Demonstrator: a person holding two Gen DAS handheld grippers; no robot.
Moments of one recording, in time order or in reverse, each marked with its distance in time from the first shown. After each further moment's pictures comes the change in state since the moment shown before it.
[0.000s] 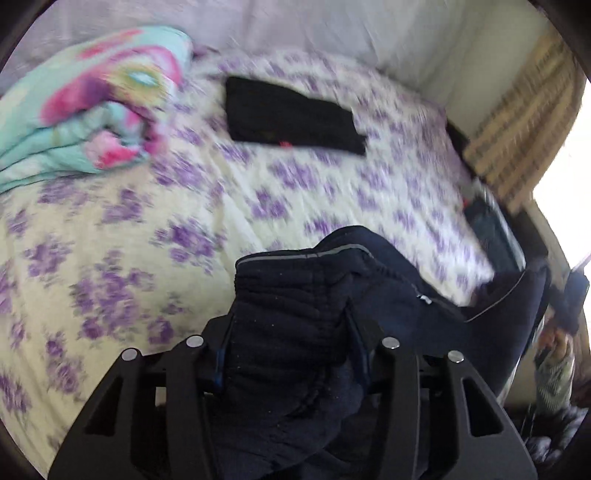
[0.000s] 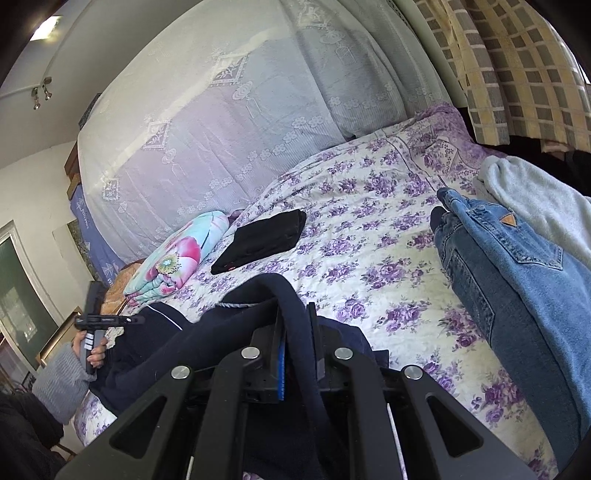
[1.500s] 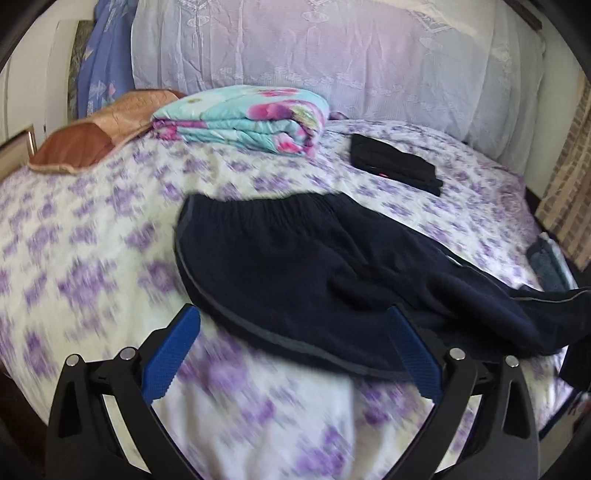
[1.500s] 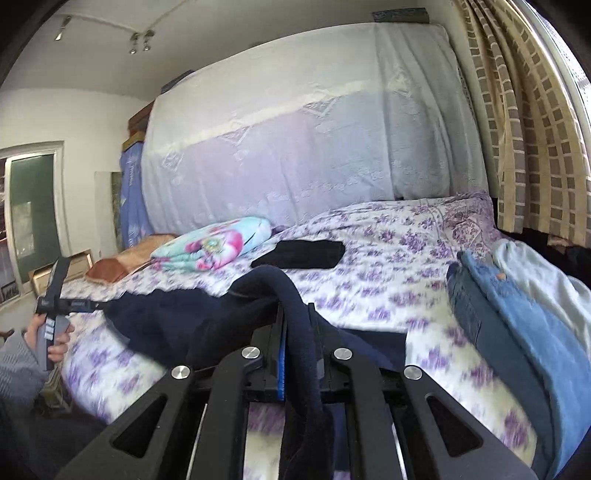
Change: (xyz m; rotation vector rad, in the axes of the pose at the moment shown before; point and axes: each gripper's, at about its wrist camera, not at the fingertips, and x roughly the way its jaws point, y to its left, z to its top) left arm -0.113 -0.086 -0.202 -0.236 -0.304 0.505; right arm -0.101 0.076 -0.069 -0.343 -0.175 0.032
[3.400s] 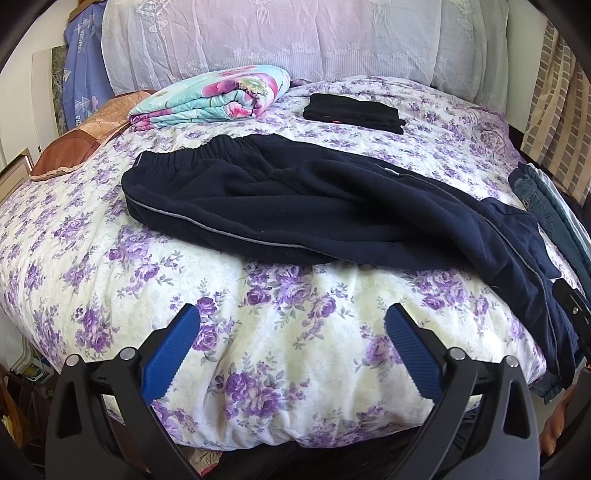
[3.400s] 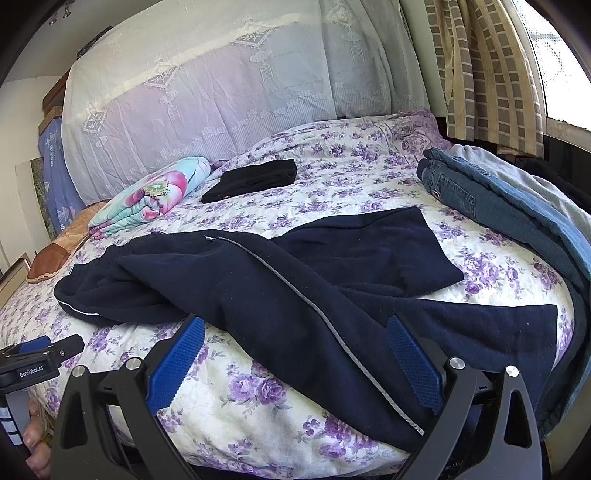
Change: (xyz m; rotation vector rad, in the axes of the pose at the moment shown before) left arm -0.050 -0.120 -0.106 0.134 0.072 0.043; right arm 0.043 0.117 -0.082 0.172 0.242 -0.307
